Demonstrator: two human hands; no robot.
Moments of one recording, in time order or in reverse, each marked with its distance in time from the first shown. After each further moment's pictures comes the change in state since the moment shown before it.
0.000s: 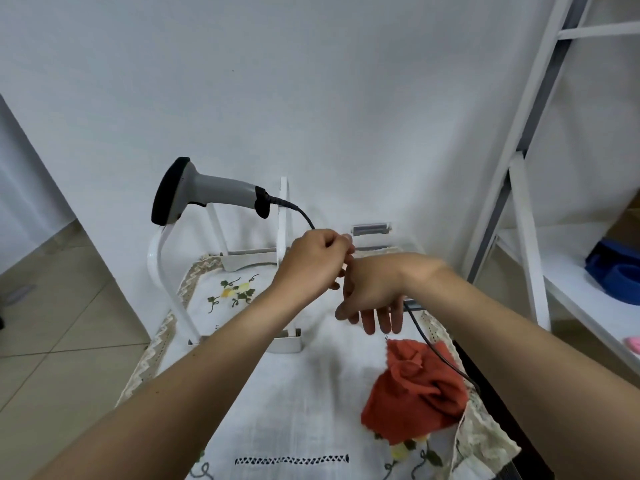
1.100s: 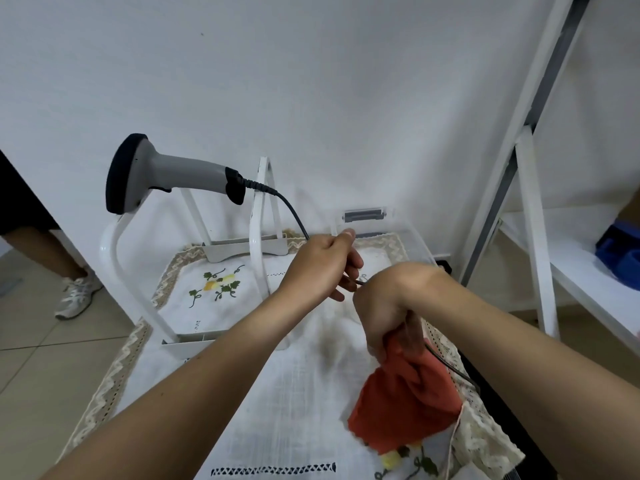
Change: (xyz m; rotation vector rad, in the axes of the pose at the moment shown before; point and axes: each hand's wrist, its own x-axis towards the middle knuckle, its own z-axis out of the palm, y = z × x) left_hand 0.014 -0.014 0.042 -0.116 -0.122 -0.150; right_hand 0.018 0.030 0.013 -0.356 -0.217 0.110
